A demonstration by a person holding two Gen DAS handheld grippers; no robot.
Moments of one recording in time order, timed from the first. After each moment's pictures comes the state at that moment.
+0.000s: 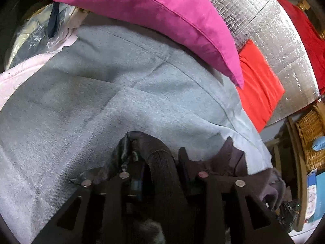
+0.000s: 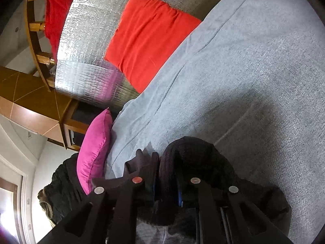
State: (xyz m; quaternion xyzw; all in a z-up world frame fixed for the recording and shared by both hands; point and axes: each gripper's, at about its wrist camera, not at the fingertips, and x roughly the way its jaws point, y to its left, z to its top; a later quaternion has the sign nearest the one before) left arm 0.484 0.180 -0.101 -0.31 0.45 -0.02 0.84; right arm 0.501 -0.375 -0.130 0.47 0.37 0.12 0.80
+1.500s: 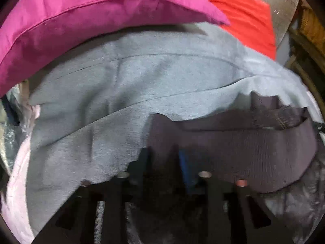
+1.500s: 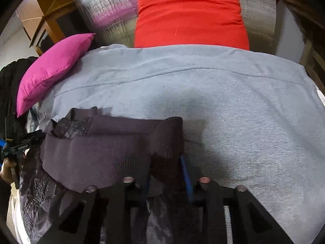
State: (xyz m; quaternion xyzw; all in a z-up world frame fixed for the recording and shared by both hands) left arm 0.538 0.128 -0.122 0.02 0.50 -0.07 0.86; right arm 0.556 -0.317 -0.112 0.06 0.48 0.11 0.87
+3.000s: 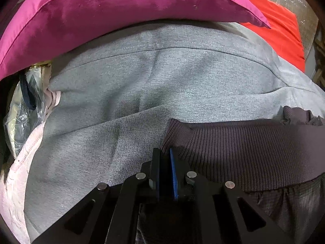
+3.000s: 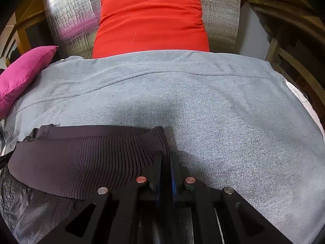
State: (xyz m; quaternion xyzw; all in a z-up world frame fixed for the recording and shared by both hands) left arm 0.527 0.136 -0.158 0.01 0.47 0.03 0.88; right arm 0.569 -0.340 -0.143 0.06 0.44 -0.03 0.89
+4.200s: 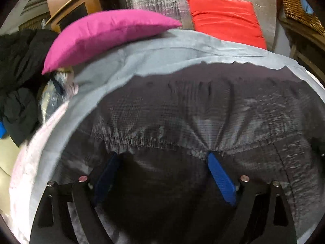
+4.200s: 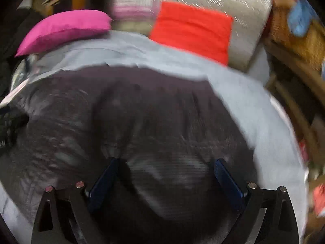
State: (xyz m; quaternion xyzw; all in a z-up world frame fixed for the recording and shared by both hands) left arm 0.352 0.038 -0.130 0.06 0.41 0.03 0.91; right arm 0.387 -0.215 -0.130 -0.05 0.42 -0.03 0.90
